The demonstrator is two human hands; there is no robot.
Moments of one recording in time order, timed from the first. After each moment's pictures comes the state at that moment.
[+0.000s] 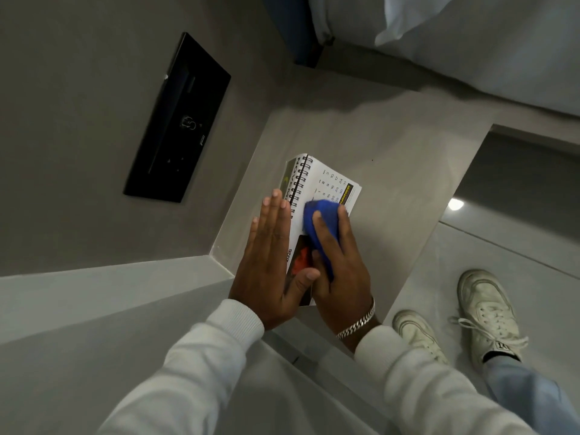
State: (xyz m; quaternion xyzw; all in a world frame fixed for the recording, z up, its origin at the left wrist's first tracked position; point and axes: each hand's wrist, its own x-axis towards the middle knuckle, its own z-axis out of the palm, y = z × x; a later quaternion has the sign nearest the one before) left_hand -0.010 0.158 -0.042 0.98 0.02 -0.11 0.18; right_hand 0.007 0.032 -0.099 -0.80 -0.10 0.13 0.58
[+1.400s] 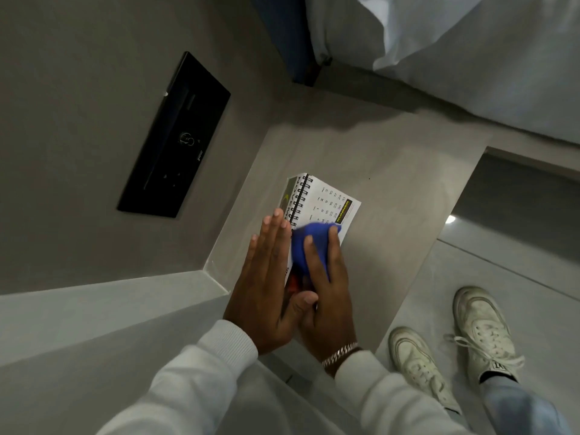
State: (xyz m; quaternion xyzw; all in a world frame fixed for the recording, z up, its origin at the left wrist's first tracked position) left_hand -0.011 0.160 -0.043 0.98 -0.01 -0.11 0.19; right_hand -0.008 0.051 -0.112 -0.78 -0.11 0.10 0.60
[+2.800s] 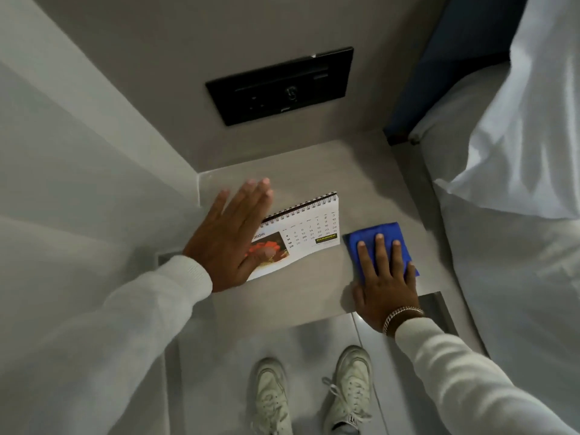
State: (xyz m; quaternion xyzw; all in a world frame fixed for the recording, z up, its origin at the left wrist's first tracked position) left_hand -0.025 0.113 -0.035 0.97 0.25 -0.01 0.03; right_hand 0.203 -0.085 -0.139 -0.83 -0.52 0.22 -0.04
